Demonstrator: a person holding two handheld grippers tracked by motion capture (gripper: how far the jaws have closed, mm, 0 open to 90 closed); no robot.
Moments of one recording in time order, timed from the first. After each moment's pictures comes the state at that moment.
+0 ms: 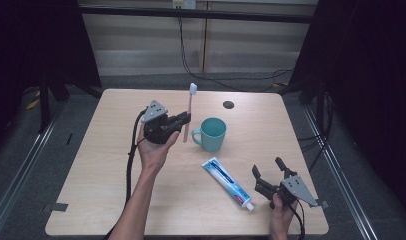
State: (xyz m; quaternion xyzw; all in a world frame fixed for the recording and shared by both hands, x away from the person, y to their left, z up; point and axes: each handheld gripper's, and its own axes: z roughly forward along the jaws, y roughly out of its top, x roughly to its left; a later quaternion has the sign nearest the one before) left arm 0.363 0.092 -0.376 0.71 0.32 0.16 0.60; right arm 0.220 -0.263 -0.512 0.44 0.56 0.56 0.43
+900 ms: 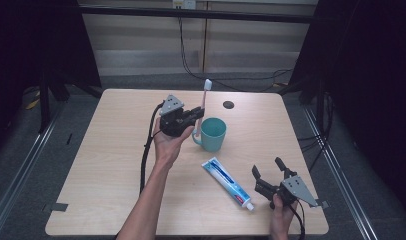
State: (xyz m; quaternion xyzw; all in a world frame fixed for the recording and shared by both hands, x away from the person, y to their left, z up) left arm 0.390 0.058 -0.382 0.72 0.30 0.15 0.61; right arm 0.219 -0.263 -0.512 0.44 0.56 0.56 0.43
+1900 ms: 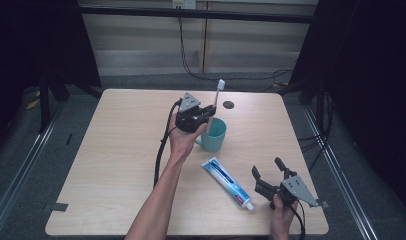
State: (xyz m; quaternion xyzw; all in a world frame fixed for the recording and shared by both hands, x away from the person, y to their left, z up) left arm 0.413 0.019 -0.403 0.73 0.30 0.17 0.59; right arm 0.219 -0.263 -0.512 0.44 0.56 0.56 0.42
